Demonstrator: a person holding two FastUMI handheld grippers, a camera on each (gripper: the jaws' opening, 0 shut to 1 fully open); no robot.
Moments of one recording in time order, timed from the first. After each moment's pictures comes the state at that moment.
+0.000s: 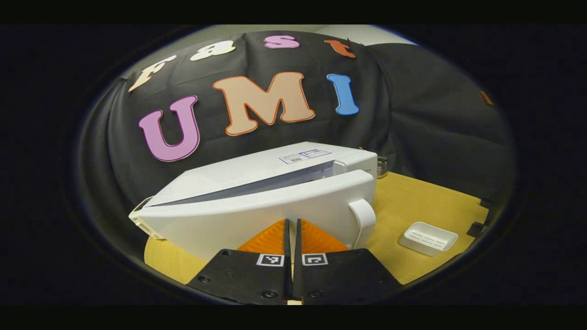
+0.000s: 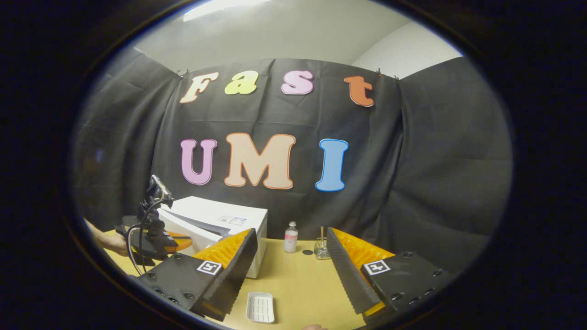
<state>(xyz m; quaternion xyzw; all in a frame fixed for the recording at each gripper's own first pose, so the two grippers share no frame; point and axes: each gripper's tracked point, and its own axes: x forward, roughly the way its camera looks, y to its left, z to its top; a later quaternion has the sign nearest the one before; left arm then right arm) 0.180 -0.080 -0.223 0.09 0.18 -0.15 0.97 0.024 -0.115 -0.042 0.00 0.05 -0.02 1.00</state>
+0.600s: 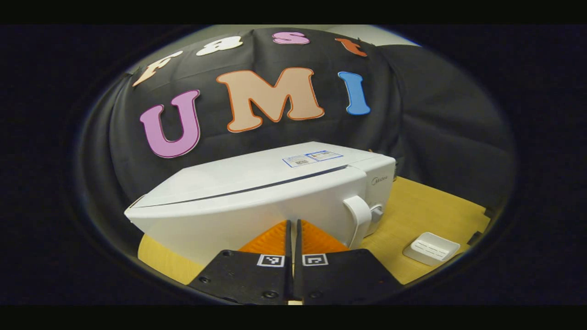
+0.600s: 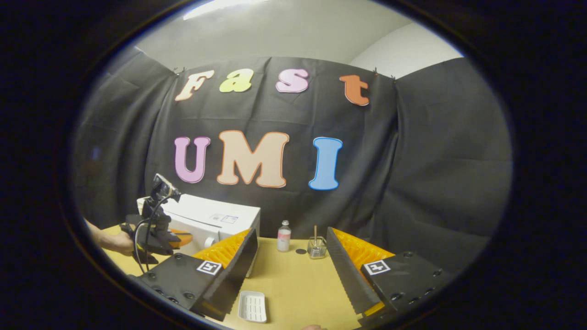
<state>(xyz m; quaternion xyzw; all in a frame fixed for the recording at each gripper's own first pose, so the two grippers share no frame) 0.211 -0.083 -0.229 0.05 0.19 -0.12 0.97 0.029 -0.137 -0.044 0.00 0.05 -0.04 1.00</state>
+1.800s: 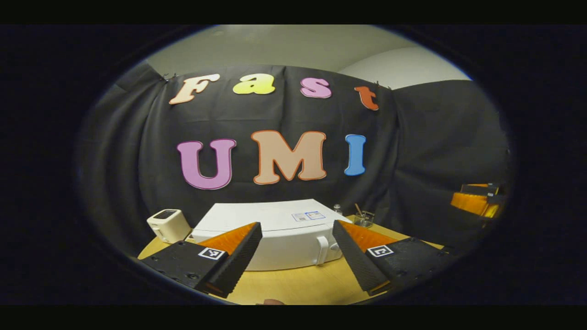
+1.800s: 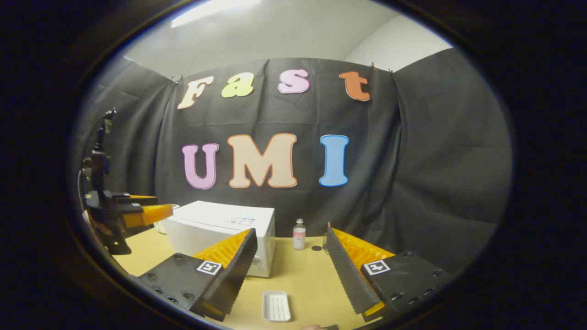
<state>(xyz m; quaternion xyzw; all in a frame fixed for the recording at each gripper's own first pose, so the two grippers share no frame) 0.082 -0.029 -0.027 -0.05 0.03 -0.08 0.99 0.011 -0.088 -0.042 0.03 0.06 -0.01 1.00</state>
